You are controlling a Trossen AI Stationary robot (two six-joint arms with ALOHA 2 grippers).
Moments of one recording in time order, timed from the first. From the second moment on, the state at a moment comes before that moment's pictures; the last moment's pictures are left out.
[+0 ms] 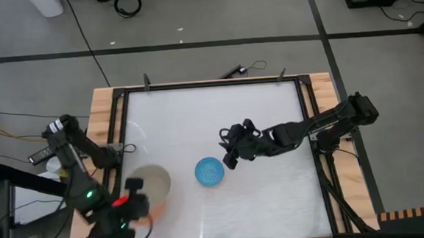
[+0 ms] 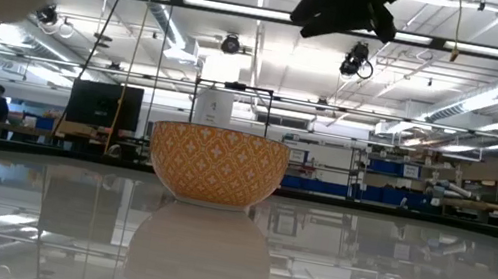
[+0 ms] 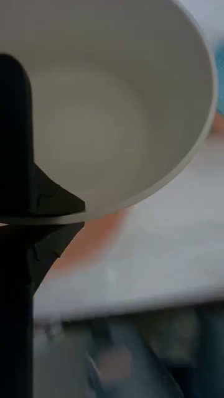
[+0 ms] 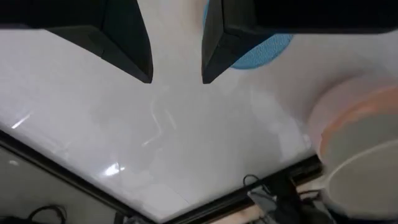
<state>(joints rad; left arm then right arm) -1.00 1.43 1.35 -1.20 -0.35 -0.85 0.25 1.55 1.24 -0.43 0.56 0.62</state>
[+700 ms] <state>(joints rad) -1.20 1.62 1.31 -1.13 -0.43 -1.18 0.30 1.60 1.24 -0.45 0.56 0.66</state>
